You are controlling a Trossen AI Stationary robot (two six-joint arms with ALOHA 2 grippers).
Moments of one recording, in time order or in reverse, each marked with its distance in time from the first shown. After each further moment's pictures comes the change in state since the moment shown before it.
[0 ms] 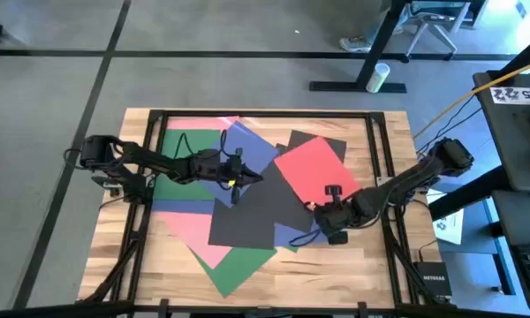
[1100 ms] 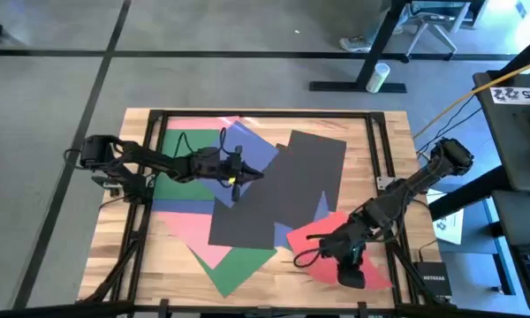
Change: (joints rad) left arm 0.027 0.000 0.000 0.004 -0.001 0.008; right arm 0.165 -0.001 0.140 0.358 -0.769 0.720
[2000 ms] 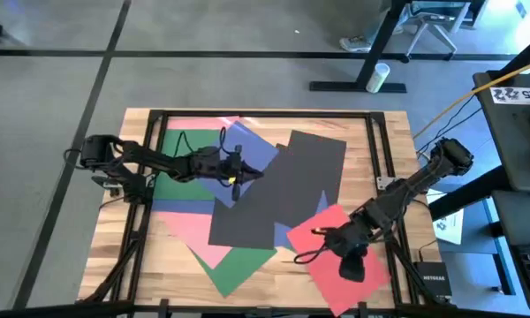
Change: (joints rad) left arm 0.002 0.000 0.000 -0.001 0.001 0.008; right arm -0.002 0.000 -0.007 -0.460 0.193 -0.155
